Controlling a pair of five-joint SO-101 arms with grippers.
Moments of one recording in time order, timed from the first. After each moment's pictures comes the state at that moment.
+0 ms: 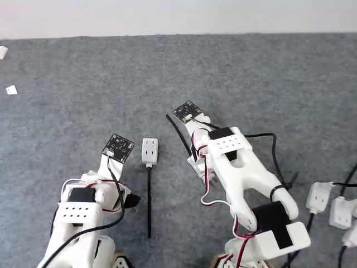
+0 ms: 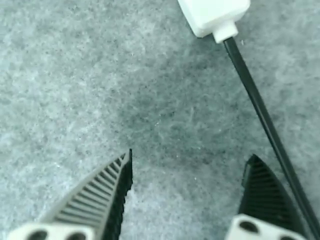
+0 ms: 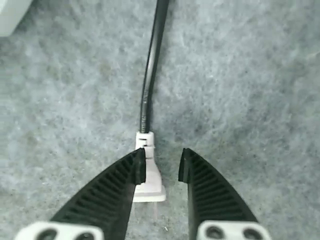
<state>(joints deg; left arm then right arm) -2.4 -47.5 79.5 51.8 -20.3 -20.7 -0.3 34.5 54.5 18.5</state>
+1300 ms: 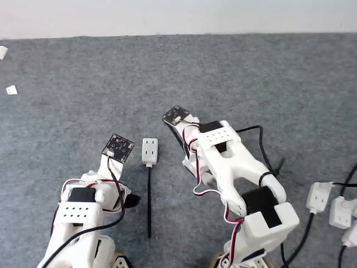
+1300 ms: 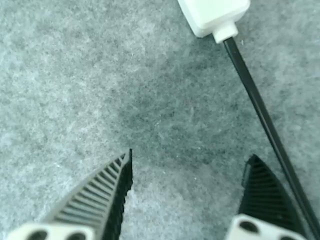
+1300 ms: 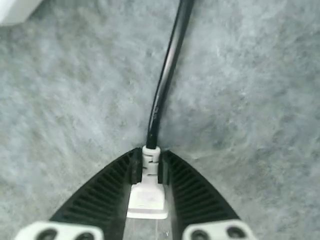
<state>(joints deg) -2.4 -47.5 79.5 51.8 -20.3 -22.3 9.1 26.3 60.7 23.4</state>
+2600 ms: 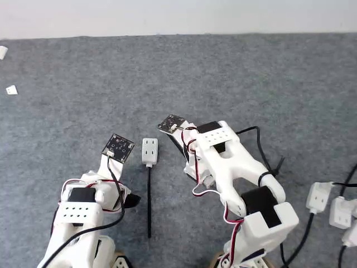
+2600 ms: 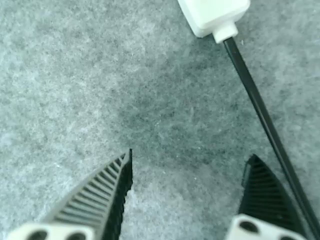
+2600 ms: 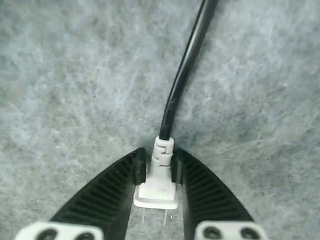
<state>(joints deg) -2.4 -47.5 79.5 51.8 -20.3 -22.7 9.4 26.2 65.0 29.7</state>
